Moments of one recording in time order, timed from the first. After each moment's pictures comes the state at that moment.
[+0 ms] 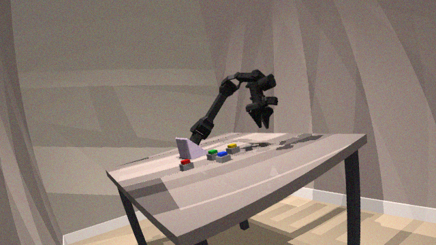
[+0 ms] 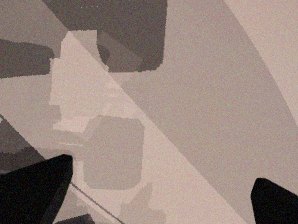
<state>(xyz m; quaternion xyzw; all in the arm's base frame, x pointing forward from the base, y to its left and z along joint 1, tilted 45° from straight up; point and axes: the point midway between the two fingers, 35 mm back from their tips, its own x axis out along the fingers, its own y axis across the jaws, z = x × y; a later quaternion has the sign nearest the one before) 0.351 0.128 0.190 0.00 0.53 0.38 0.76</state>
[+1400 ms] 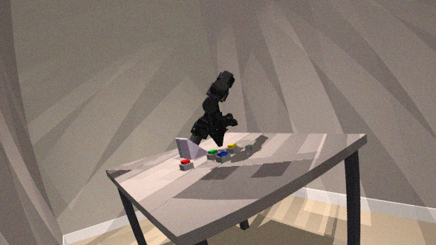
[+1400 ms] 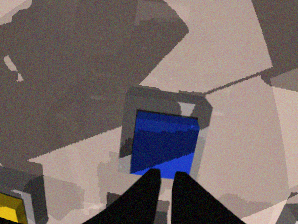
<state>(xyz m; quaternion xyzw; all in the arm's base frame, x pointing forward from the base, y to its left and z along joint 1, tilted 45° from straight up) 0.289 0.006 0.031 0.21 0.67 0.32 0.64</state>
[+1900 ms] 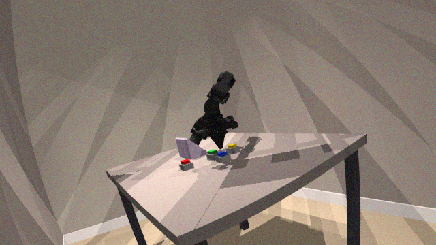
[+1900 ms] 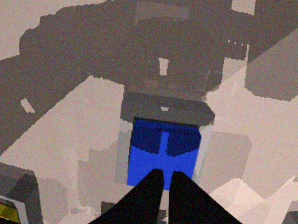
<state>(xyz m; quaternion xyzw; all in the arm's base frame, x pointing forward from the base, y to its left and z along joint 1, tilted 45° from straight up) 0.290 0.013 0.024 0.21 0.67 0.32 0.64</state>
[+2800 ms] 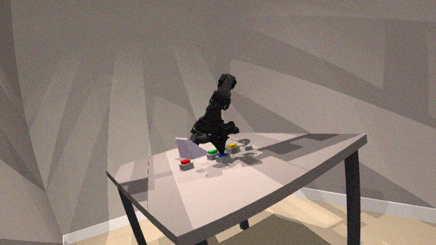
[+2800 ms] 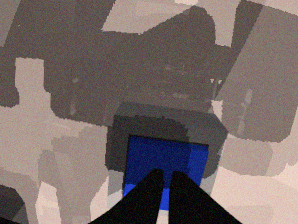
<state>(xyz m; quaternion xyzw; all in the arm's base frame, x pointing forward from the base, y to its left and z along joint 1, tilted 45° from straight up) 0.287 0.030 0.006 0.21 0.67 0.32 0.64</state>
